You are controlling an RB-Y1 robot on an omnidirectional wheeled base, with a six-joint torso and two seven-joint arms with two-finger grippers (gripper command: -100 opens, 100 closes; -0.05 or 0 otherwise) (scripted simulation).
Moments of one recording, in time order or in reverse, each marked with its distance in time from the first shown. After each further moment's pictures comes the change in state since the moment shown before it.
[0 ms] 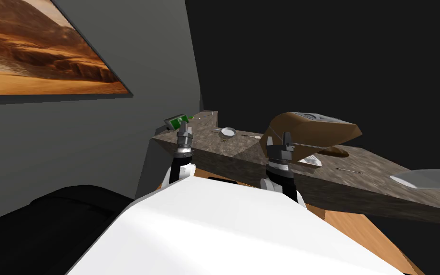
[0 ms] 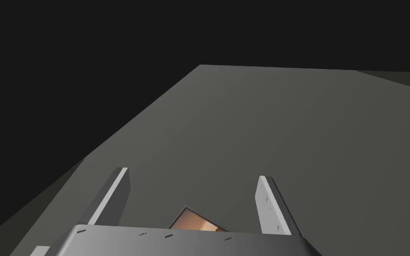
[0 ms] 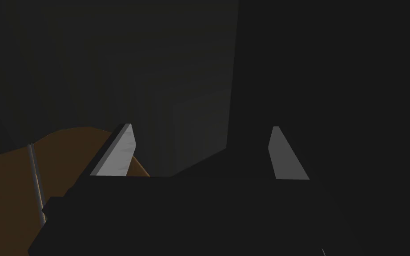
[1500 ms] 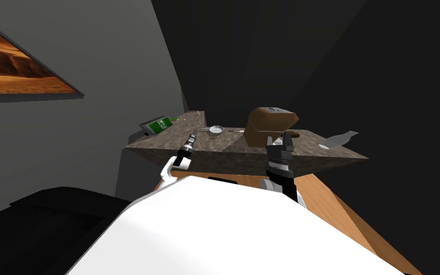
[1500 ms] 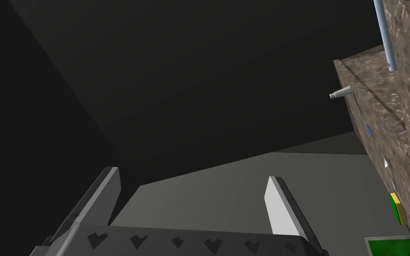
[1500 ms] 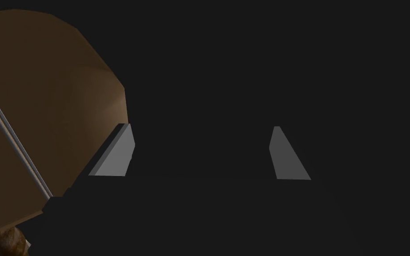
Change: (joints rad) left arm -0.196 0.322 0.093 0.324 -0.043 0.292 -0.003; right arm 0.000 0.000 0.000 0.000 0.000 0.000 0.000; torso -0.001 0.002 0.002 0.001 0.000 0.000
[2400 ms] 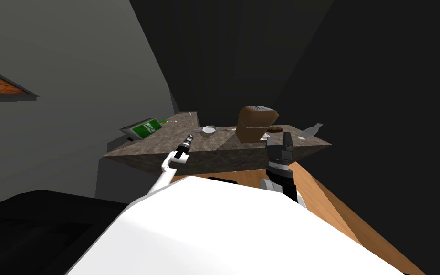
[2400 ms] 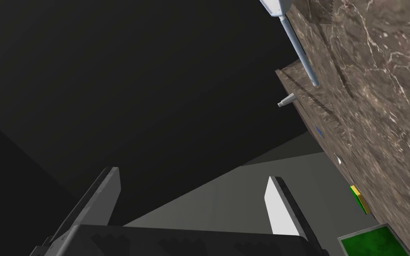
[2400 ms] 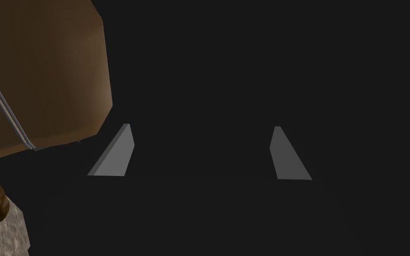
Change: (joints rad) left arm -0.143 0.091 0.074 0.239 -0.029 0.181 -0.004; right arm 0.000 0.000 0.000 0.000 0.000 0.000 0.000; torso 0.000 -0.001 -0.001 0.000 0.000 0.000
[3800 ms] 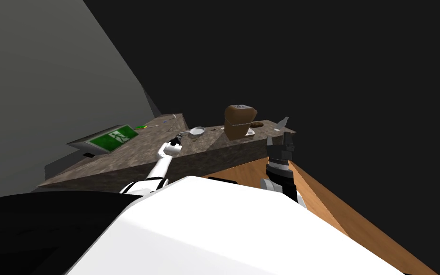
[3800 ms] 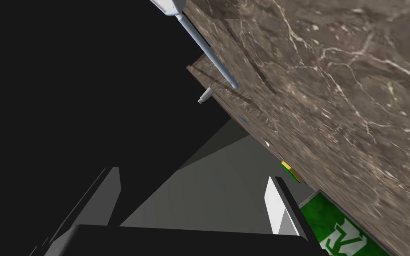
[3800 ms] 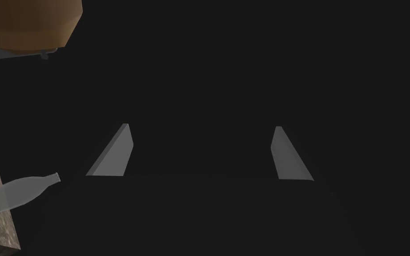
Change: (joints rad) left arm -0.267 0.146 0.161 0.387 -0.033 0.376 0.001; right arm 0.000 0.000 0.000 0.000 0.000 0.000 0.000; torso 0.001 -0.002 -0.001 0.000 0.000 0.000
